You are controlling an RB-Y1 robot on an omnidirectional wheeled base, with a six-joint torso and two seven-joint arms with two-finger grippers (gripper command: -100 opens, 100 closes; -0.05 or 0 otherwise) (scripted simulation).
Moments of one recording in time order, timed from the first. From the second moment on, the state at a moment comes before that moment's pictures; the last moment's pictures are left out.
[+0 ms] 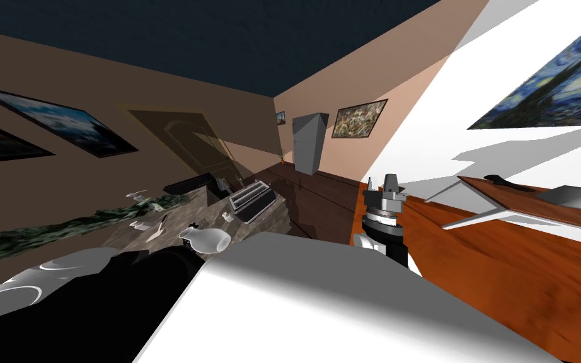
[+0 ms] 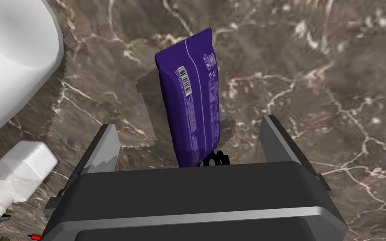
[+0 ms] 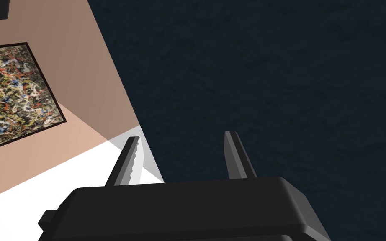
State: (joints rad) left arm 0.92 1.38 0.10 -0.91 -0.76 -1.02 1.08; right arm 0.48 -0.03 -0.02 -2.23 0.00 -0.61 -0.03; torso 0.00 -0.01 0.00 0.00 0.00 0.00
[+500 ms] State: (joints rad) left arm 0.88 1.38 0.03 -0.88 -0.76 -1.03 1.12; right arm 0.48 -0.03 -0.02 -2.23 0.00 -0.61 -0.03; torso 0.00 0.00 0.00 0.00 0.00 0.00
